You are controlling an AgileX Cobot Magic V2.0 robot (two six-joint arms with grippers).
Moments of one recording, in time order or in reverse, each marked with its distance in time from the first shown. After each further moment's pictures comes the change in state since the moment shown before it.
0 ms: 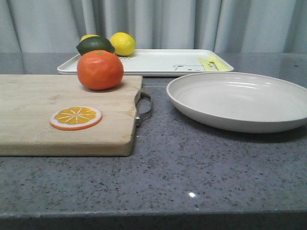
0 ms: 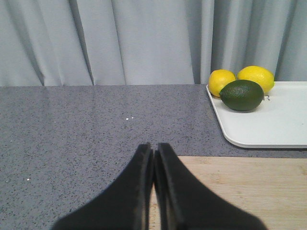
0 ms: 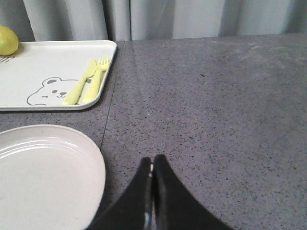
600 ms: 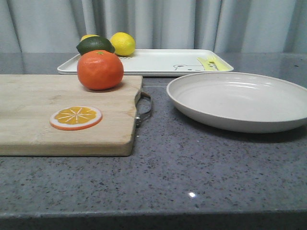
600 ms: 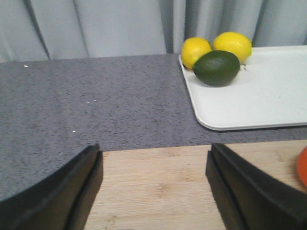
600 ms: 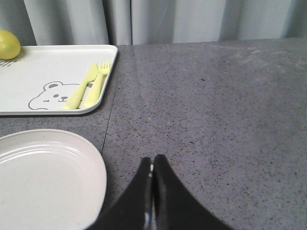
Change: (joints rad) left arm -0.119 0.310 -0.194 0.000 0.056 0.000; right arm 0.000 0.001 0.000 0.000 -0.015 0.000
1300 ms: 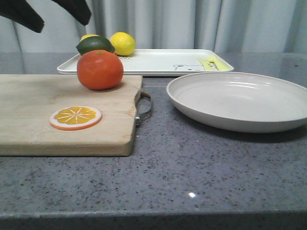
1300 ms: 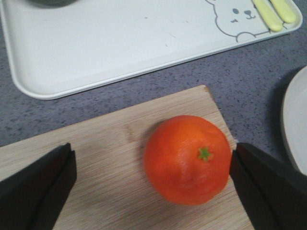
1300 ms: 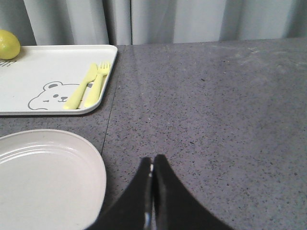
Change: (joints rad) left arm -0.291 0.589 -0.607 -0.140 0.510 -0.002; right arm 0.000 0.000 0.000 0.000 -0.002 -0.001
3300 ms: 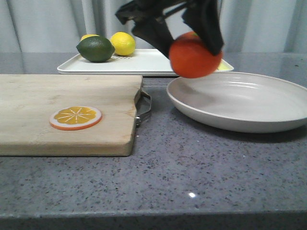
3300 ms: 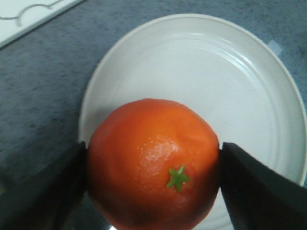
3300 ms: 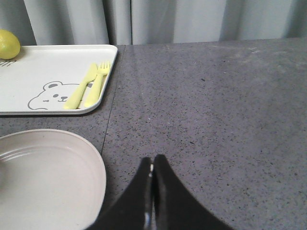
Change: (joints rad) left arm -0.353 0.386 -0.424 -0.083 0.201 0.032; right arm 0.000 0.000 0.000 0.000 0.000 -0.002
